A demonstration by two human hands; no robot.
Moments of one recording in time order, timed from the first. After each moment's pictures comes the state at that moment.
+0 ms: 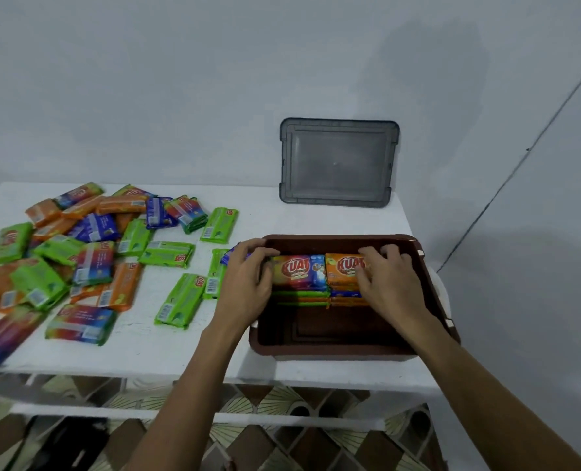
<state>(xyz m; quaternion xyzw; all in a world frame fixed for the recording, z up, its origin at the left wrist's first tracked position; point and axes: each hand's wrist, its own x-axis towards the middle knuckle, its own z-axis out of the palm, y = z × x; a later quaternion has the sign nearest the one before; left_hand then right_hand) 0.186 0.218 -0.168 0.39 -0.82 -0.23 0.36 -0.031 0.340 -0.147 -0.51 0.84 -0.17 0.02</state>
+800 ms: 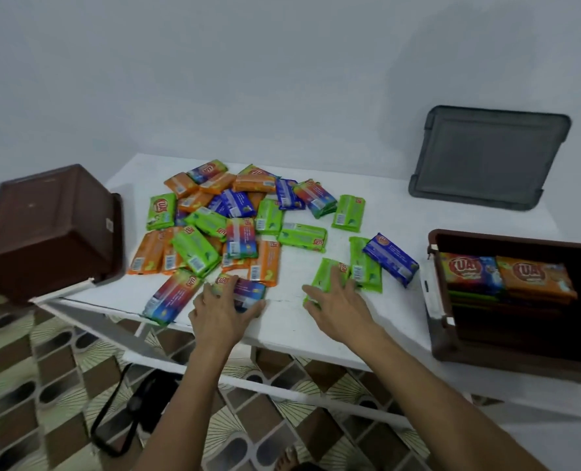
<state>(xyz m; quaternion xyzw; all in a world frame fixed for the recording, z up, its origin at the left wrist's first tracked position) 0.486 0.148 -0.229 0.69 -0.70 -0.15 0.05 0.270 0.205 -0.215 -0.67 0.73 0.00 0.14</state>
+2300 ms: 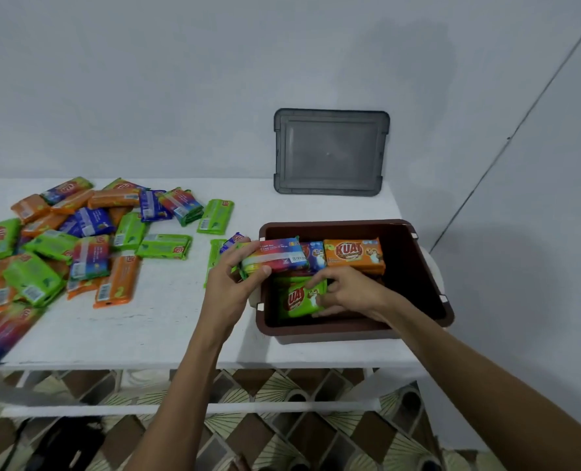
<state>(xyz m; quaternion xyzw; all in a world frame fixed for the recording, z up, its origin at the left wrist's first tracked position) 0.228 0.242 -0.157 0.37 -0.62 -0.58 0.39 0.016 0.331 -0.151 -0.41 0.65 -0.30 0.56</state>
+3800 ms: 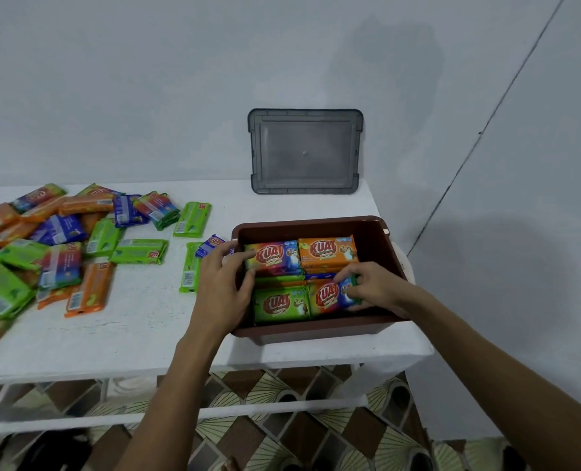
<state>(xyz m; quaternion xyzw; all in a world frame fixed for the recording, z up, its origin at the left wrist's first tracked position) 0.200 0.246 -0.174 0.40 -0.84 -0.20 0.30 -0.049 0.375 -0.145 -0.37 0.72 -0.29 0.51</state>
